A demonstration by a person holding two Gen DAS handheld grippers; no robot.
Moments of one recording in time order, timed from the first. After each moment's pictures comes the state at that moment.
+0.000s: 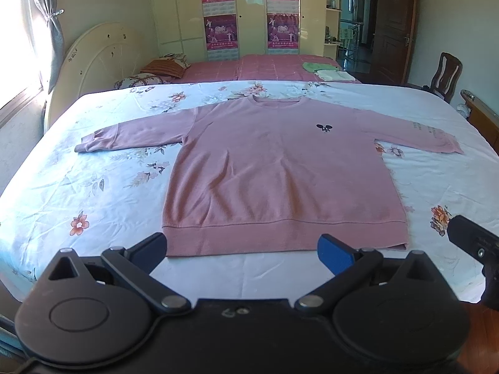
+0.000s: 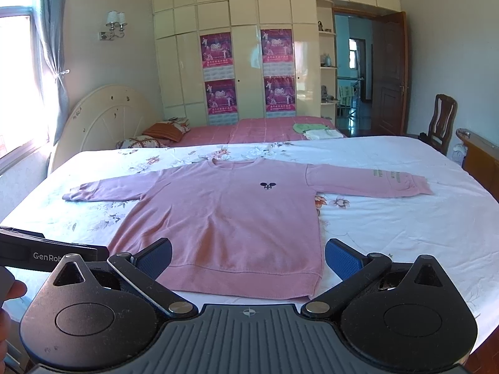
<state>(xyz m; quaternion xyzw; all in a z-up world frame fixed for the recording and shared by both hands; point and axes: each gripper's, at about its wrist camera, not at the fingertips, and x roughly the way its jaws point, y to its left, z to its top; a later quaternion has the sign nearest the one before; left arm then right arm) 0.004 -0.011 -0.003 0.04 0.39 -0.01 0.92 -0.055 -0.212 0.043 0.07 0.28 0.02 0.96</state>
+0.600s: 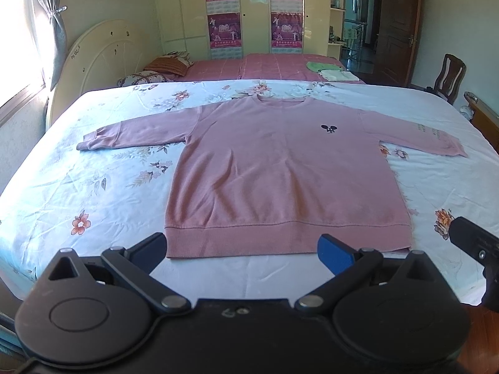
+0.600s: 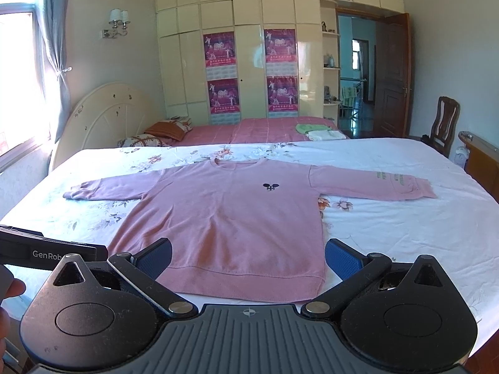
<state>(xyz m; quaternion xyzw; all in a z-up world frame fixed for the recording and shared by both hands) 0.008 -0.008 -0.005 0.04 0.39 0.00 0.92 -0.050 -0.209 0.041 0.07 0.28 0.02 0.96</state>
